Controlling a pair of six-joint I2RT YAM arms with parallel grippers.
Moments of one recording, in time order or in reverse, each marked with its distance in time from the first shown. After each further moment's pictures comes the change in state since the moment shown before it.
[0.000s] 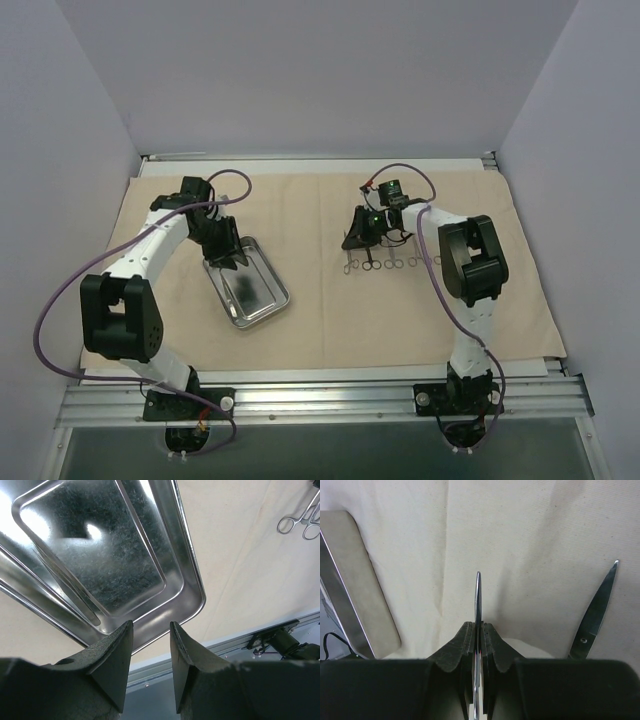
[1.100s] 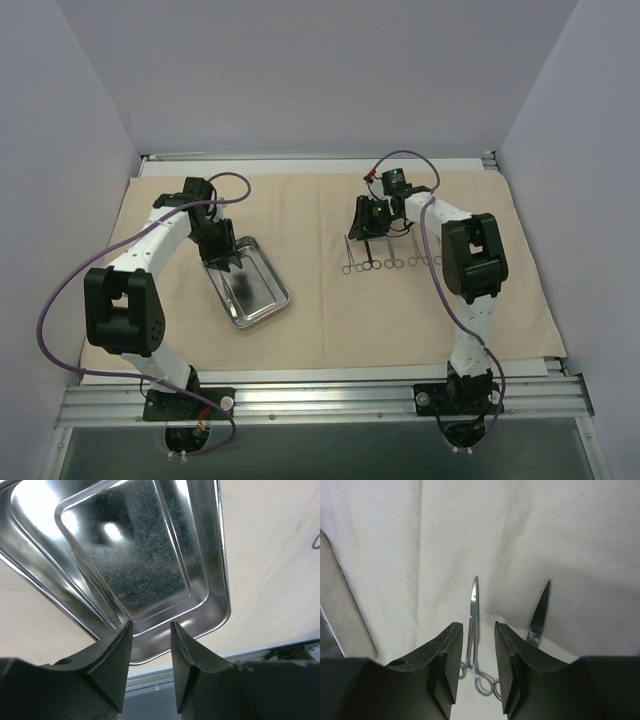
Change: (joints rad) left arm 0.000 0.047 0.019 -0.018 -0.100 0.000; right arm -0.027 0.026 0.130 -0.126 0.101 -0.105
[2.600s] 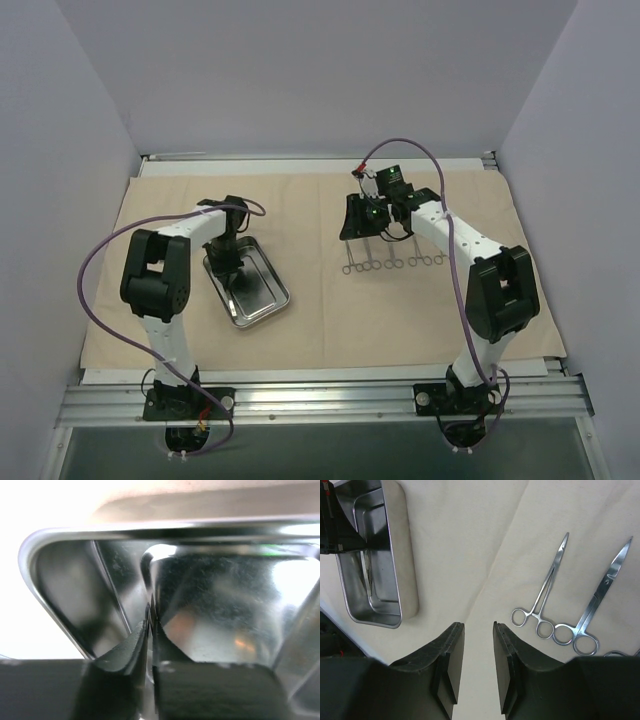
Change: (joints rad) left arm -0.126 0.286 0.021 -0.029 -0.493 -0.268; right arm 0.134 -0.348 -0.121 -0.079 0.068 -0.037
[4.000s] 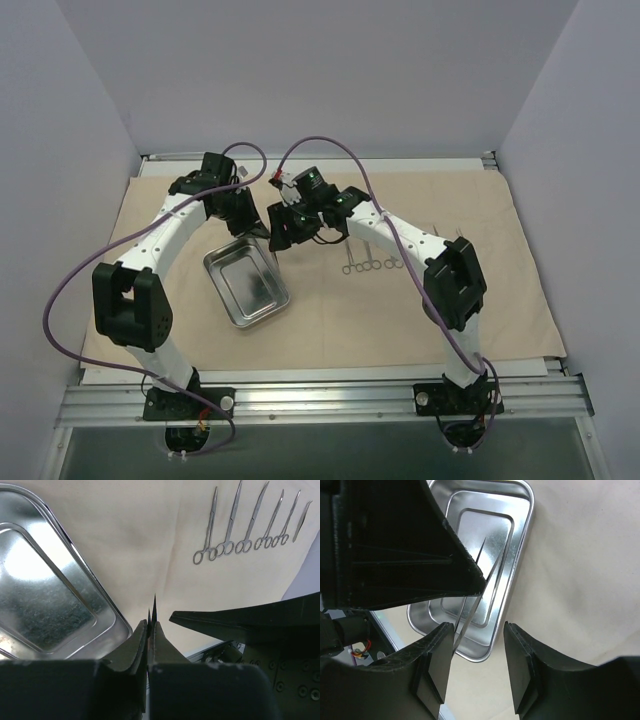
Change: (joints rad) left arm 0.000 -0.239 0.171 0.153 0.624 0.031; right arm 0.353 0.239 0.388 -0.045 0.037 0.024
